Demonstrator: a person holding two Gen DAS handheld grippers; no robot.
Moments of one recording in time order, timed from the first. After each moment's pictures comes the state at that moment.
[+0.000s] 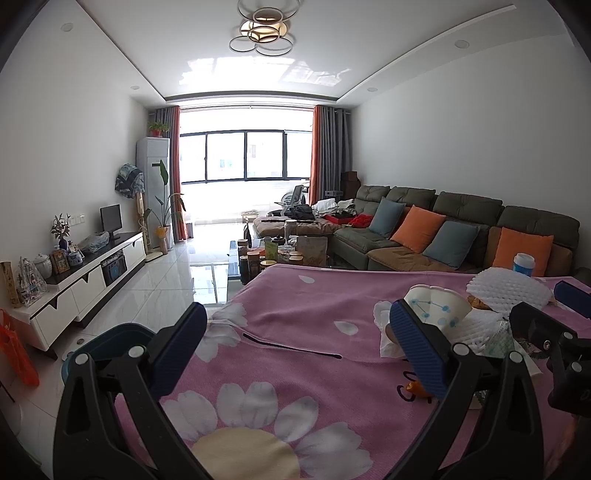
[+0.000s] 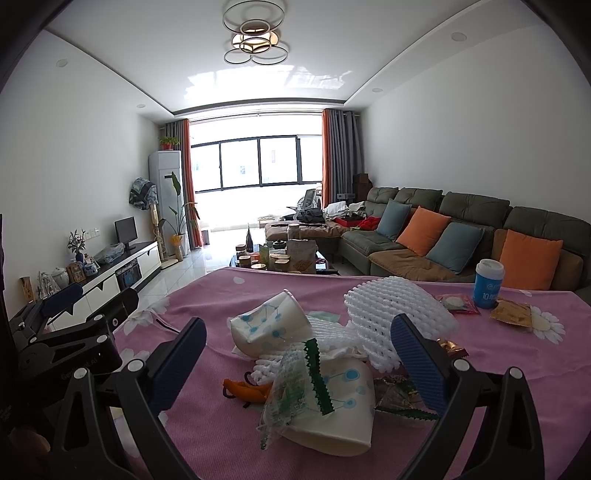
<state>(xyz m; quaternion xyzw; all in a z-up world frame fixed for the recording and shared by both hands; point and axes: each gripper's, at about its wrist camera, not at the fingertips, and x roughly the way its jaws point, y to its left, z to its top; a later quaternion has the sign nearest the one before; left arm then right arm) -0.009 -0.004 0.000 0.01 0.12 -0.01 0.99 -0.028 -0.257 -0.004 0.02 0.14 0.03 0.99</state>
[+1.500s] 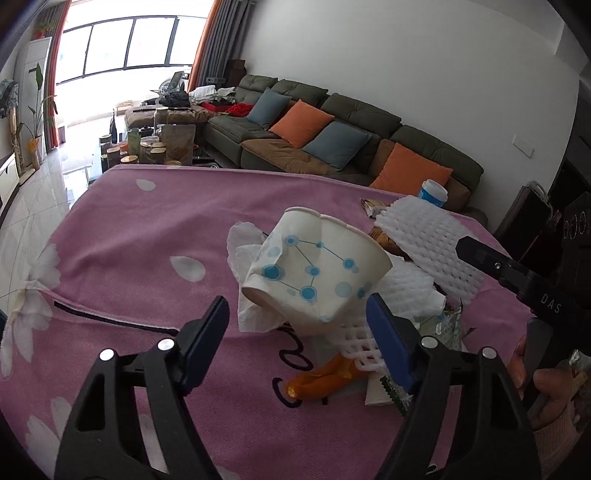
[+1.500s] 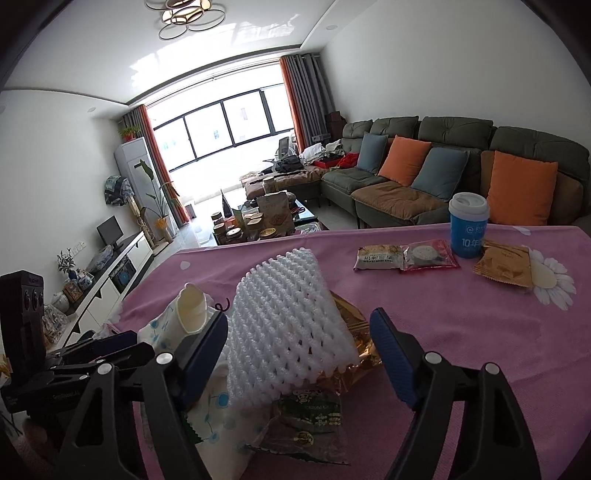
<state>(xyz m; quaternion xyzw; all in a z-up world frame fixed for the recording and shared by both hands) 0.113 -0.067 -0.041 -0.03 0.36 -0.29 0.89 0.042 -0.367 -0.019 0.13 0.25 0.03 0.96</state>
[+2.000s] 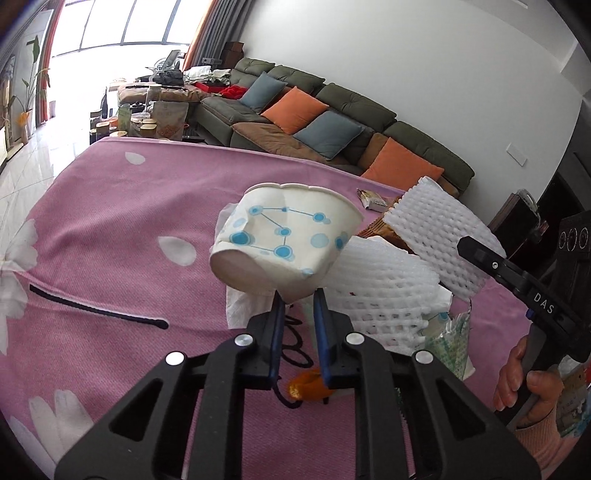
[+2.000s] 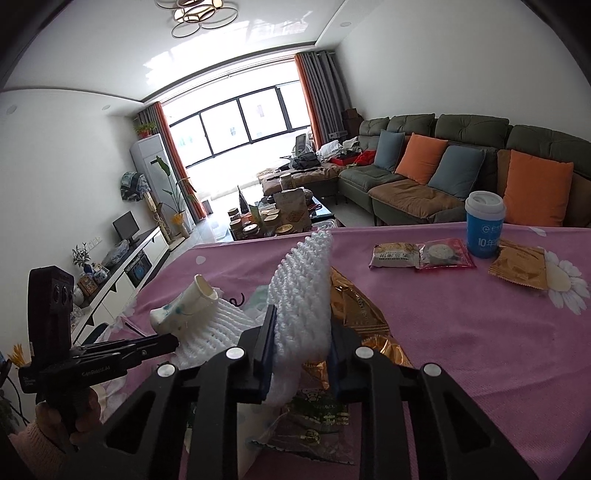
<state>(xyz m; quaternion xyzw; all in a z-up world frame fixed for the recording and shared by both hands) 0.124 -0.059 -0.062 -0.06 0.37 -0.31 0.87 0.041 -0.365 -0.019 0.13 0.25 0.06 0.96</state>
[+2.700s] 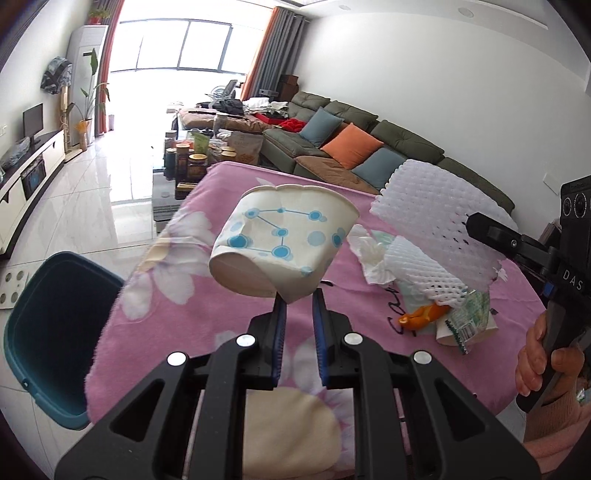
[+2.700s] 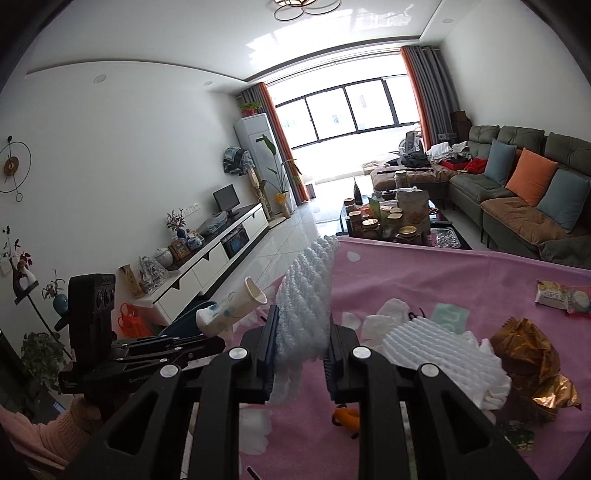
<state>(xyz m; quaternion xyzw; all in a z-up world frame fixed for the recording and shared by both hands) 0.057 0.102 -0.026 -0.08 0.33 -0.18 0.92 0.047 -0.214 0.029 0.09 0.24 0.28 0.92</state>
